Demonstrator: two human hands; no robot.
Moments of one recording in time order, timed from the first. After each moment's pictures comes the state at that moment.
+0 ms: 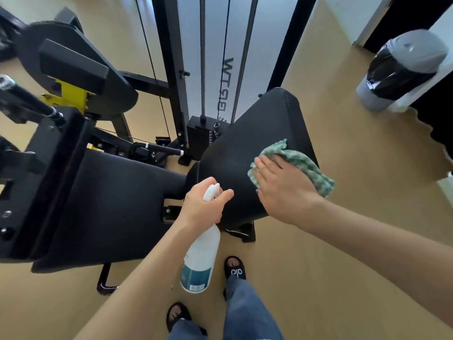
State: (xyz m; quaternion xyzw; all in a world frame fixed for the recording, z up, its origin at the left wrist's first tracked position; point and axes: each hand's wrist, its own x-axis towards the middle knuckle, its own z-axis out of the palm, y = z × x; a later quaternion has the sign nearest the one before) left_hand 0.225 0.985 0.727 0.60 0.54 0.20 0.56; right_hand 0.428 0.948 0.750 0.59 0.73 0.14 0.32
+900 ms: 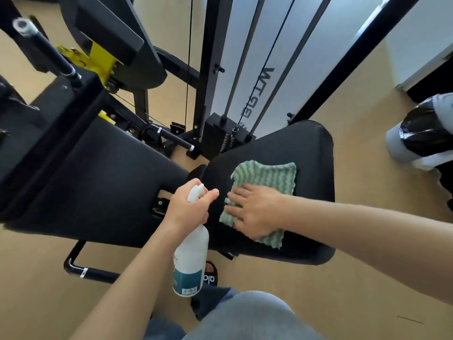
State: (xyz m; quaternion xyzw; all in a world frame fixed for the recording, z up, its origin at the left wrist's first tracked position) left_hand 0.235 1.024 0.697 0.45 0.61 0.29 0.58; right_hand 0.418 1.047 0.723 0.36 0.81 -0.11 0.44
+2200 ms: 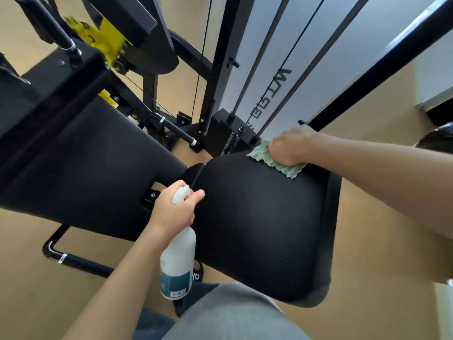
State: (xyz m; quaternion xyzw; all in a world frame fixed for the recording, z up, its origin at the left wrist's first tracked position) left_hand 0.248 1.038 0.677 0.36 0.67 0.31 0.57; right_hand 0.468 1.193 0.778 0.49 0.73 0.01 0.47
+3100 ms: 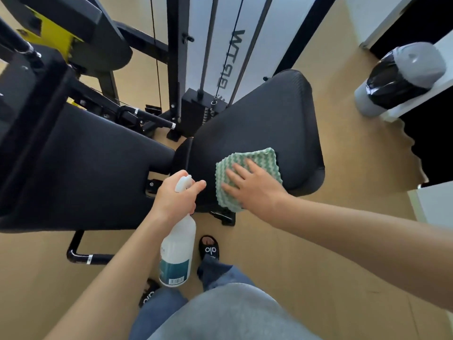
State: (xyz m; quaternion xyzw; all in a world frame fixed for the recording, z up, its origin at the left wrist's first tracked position) left_hand 0.196 0.973 0.686 0.49 0.61 0.22 0.59; right_hand 0.396 0.955 0.718 0.40 0.79 0.10 0.46
